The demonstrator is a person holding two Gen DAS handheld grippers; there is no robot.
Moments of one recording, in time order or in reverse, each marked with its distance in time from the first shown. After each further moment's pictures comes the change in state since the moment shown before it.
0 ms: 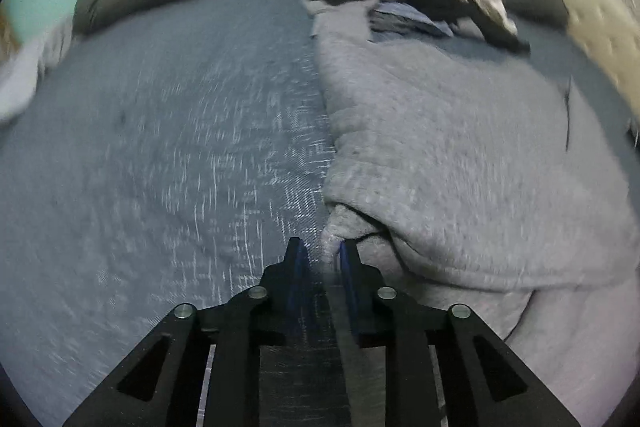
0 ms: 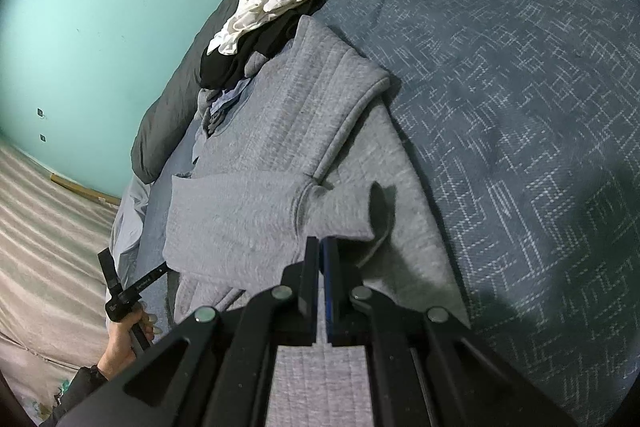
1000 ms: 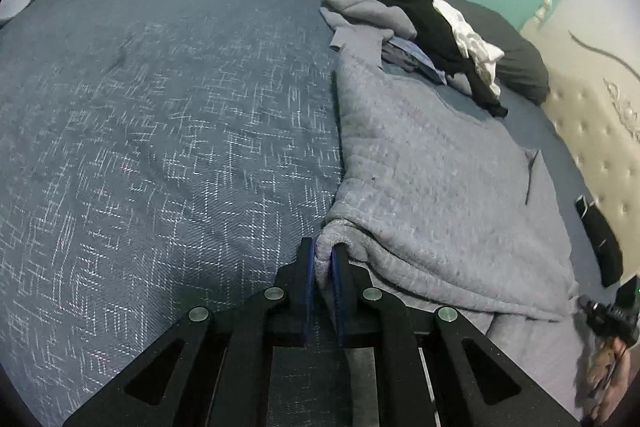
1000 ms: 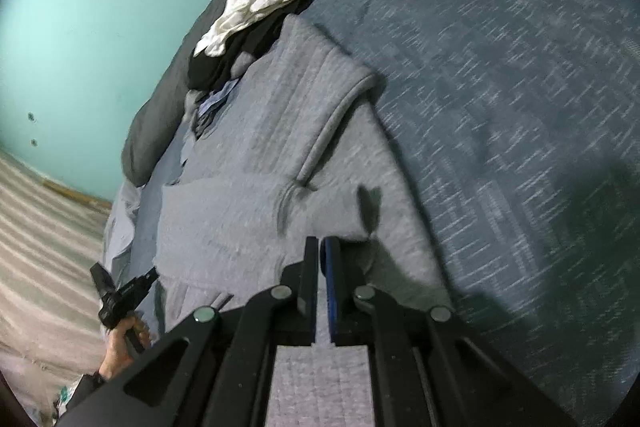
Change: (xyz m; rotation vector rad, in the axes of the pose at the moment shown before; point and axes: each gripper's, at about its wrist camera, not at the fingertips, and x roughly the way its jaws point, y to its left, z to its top) left arm -0.001 0.067 -0.037 -0.291 -0.061 -0.277; right arm 0.002 -0.006 0.006 0.021 -0.017 -0.058
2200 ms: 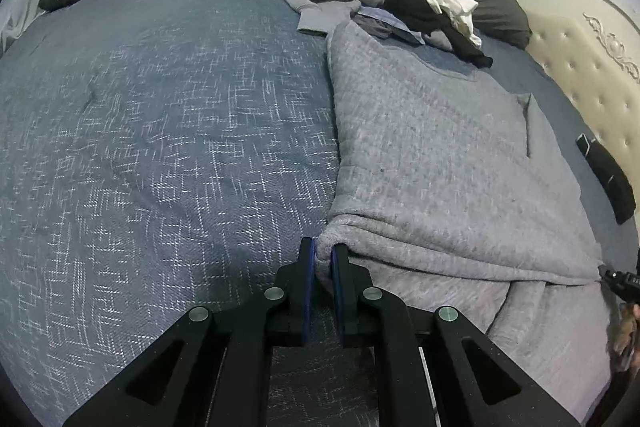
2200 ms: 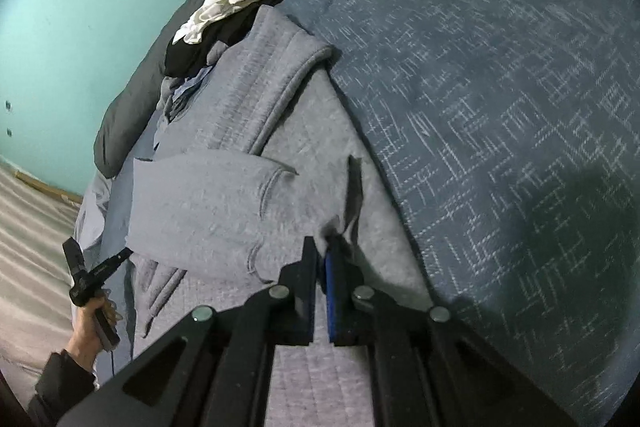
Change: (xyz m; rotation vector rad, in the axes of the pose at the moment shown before) left arm 0.008 -0.008 0.010 0.192 0.081 0.021; right arm -0.017 -0.012 -0.045 -0.018 0.007 -0.105
